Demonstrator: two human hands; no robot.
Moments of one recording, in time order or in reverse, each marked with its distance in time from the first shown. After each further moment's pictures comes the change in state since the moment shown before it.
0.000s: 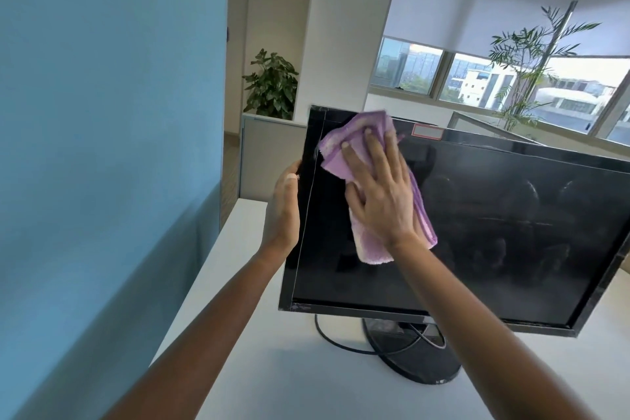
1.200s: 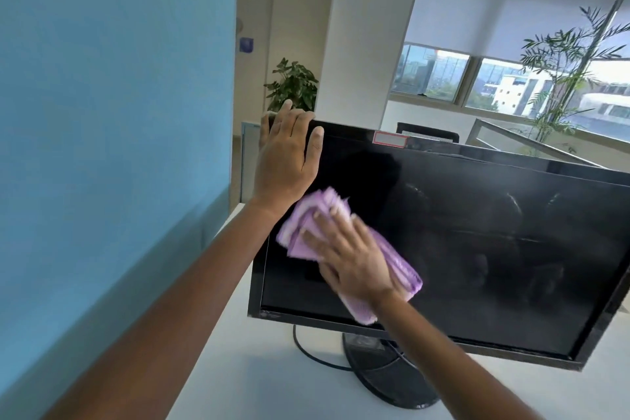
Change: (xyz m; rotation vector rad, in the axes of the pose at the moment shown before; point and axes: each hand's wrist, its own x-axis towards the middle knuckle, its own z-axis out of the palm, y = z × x) left_hand 0.052 0.054 0.049 0.945 0.130 0.406; right_hand -0.082 0.015 0.006 -0.042 -0.250 -0.352
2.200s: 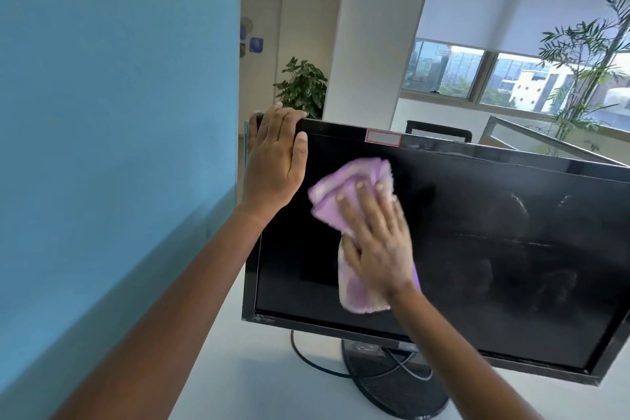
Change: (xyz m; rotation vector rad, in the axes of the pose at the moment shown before) left_hand -0.004 -0.004 0.007 0.001 0.070 0.011; right_hand 0.002 0.035 -0.002 0.097 0.266 0.282
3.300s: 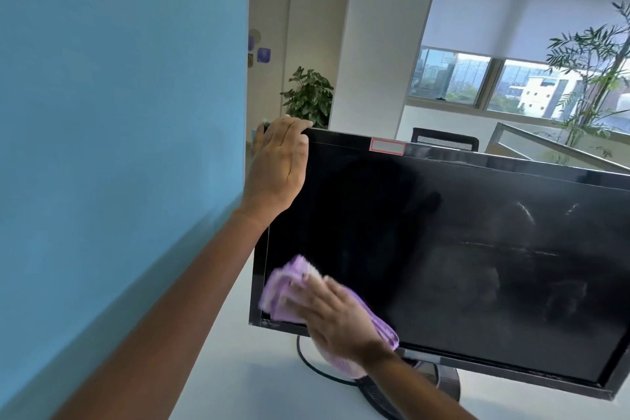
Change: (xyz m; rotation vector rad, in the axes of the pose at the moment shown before) left_hand 0.002 0.003 -0.015 -0.014 -0.106 -0.019; right_hand -0.077 -0.064 0.023 -0.029 -0.357 -0.477
